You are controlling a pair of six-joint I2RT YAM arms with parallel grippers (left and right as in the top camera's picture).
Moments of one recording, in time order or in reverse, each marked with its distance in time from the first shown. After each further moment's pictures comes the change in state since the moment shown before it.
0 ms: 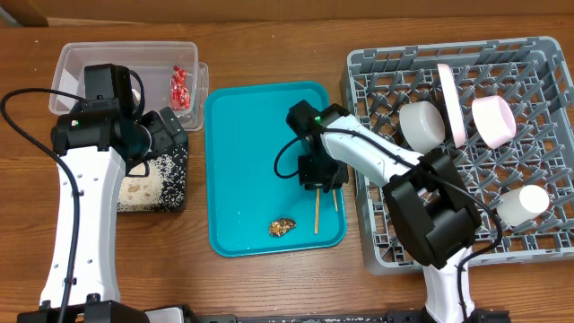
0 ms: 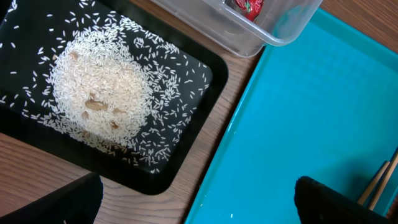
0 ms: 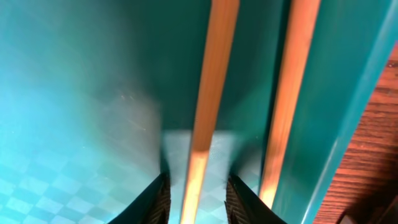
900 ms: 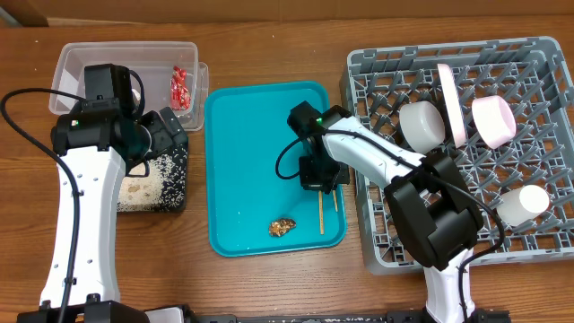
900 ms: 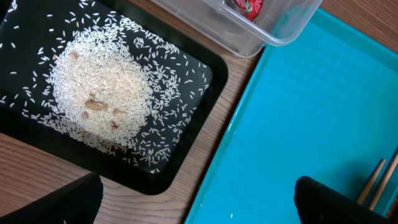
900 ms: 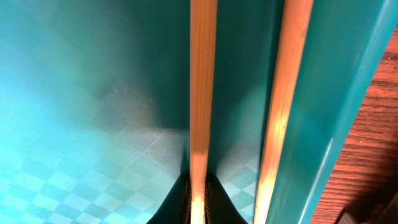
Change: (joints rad) left arm 0.000 0.000 0.000 0.000 0.000 0.000; right arm -0.001 -0.008 -0.015 0.006 -0.002 0.004
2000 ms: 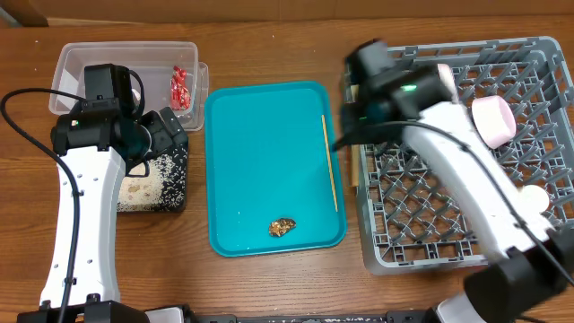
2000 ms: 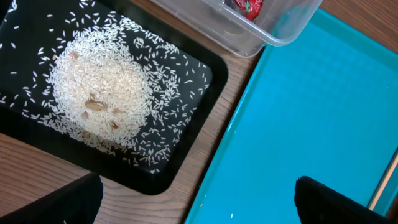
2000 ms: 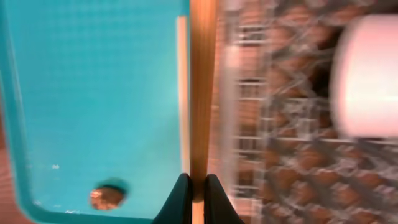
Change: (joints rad) left arm 0.000 0.000 0.000 0.000 0.000 0.000; right arm -0.210 -0.409 0.197 -0.224 0.095 -0.223
